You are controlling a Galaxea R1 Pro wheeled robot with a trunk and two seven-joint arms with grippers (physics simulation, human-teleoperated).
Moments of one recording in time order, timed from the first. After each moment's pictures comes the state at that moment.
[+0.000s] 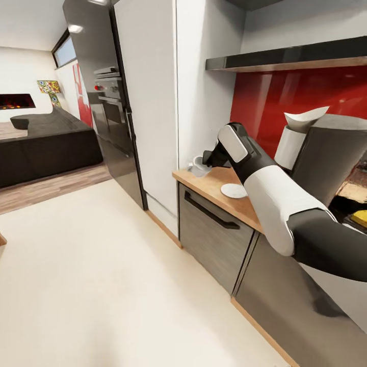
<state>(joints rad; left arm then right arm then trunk) -0.15 0.18 0.28 -0.18 0.49 -0.06 -0.68 -1.58 0.17 0.19 -0.55 -0.76 0.99 -0.65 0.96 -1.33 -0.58</state>
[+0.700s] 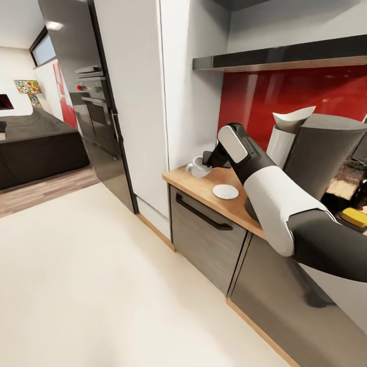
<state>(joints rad) -0.15 0.18 0.28 -0.18 0.49 -0.06 -0.68 -1.58 0.17 0.19 -0.55 -0.76 0.99 -0.65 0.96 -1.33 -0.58</state>
